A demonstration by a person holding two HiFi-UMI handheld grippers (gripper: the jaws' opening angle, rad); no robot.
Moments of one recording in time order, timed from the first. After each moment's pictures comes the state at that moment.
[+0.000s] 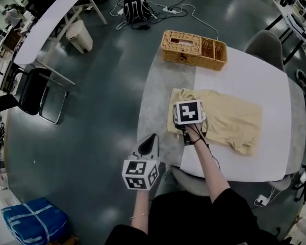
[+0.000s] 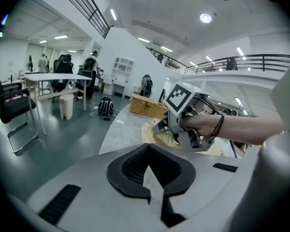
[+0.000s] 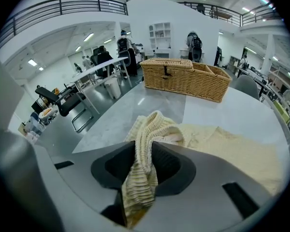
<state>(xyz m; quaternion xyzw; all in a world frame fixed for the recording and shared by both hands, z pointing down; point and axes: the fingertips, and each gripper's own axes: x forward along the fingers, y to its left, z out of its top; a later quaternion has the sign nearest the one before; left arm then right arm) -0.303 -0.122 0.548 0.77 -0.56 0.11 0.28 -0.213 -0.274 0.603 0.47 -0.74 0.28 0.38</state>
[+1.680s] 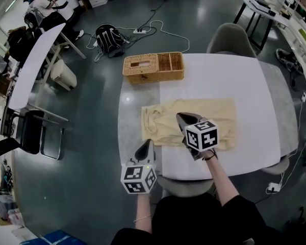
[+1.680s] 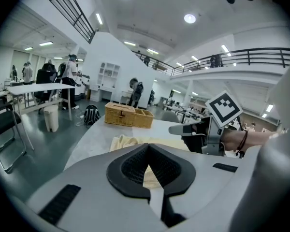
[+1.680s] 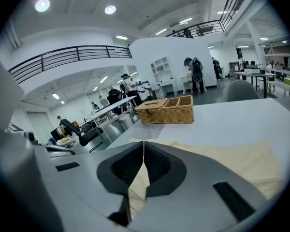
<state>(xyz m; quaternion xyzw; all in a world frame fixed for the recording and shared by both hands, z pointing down) -0.213 -0.151 0.495 0.81 -0.53 0.11 0.23 -0.095 -0.241 0.506 0.45 -0.84 0.25 0.16</state>
